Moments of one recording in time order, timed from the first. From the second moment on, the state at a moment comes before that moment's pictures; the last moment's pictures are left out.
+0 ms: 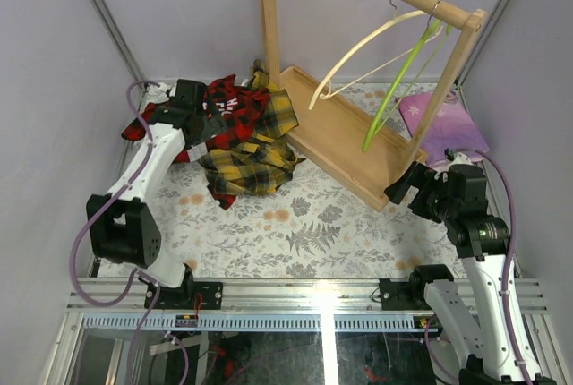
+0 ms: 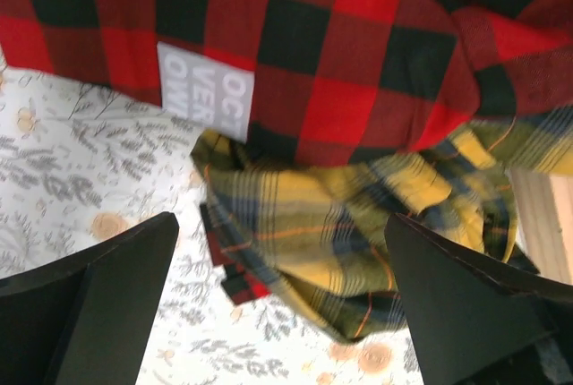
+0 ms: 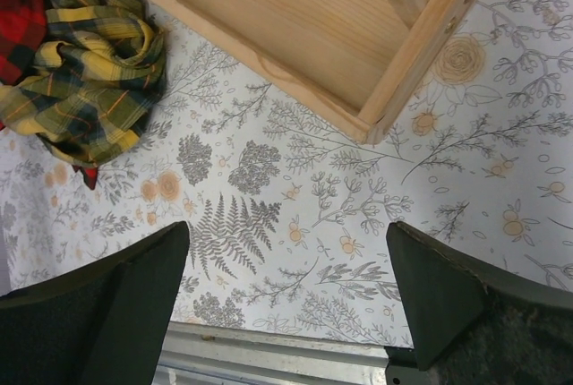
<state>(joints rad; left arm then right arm) -0.13 1.51 1.35 -0.77 -0.20 -0.57 0.06 0.65 0.85 -0.90 -0.18 0.52</state>
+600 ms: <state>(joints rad) -0.13 2.02 1.60 -0.73 -0.30 -0.60 0.06 0.58 0.79 -0.85 -0.31 0.57</state>
